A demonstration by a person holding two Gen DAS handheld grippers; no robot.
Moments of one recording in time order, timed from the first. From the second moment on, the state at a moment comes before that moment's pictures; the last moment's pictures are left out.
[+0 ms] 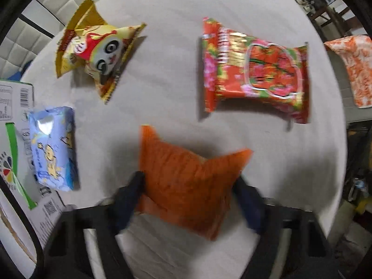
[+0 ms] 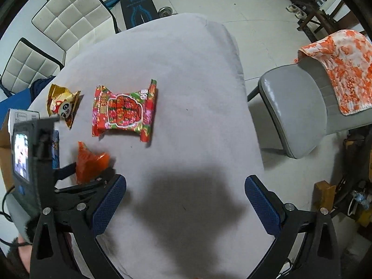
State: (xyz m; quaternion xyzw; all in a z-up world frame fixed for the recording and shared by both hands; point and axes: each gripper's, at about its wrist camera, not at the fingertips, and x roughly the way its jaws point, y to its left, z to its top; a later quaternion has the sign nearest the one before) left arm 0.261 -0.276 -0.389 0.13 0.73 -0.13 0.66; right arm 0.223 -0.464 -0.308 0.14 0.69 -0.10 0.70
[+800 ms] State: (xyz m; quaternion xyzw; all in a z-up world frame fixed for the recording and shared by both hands) left arm 0.327 -0.204 -0.384 0.01 0.73 -0.02 0.68; right arm 0.340 -0.399 -0.416 0.22 0.72 -0.12 0.65
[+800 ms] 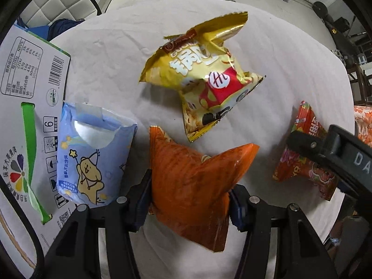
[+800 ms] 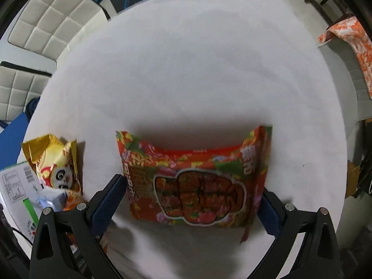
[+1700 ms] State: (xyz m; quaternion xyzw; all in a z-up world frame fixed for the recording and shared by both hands) left arm 0.245 -0.210 -0.388 0.06 0.72 -0.05 0.69; right arm 0.243 -0.347 -0.423 0.07 0.76 -0.09 0.64
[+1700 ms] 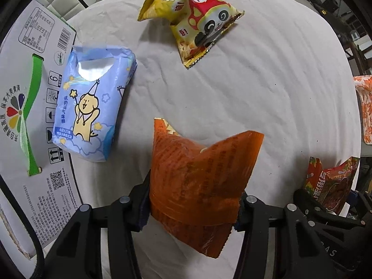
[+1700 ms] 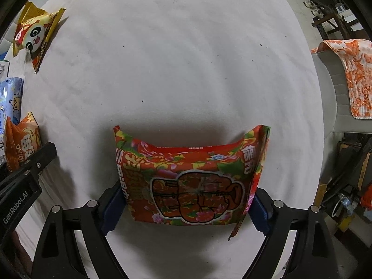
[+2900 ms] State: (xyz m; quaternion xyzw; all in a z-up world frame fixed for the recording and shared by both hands) left arm 0.192 -0.167 -0.213 -0.01 0.62 -0.10 0.78; right arm 0.186 -0.352 -0.224 0.07 0.66 -0.05 0.75
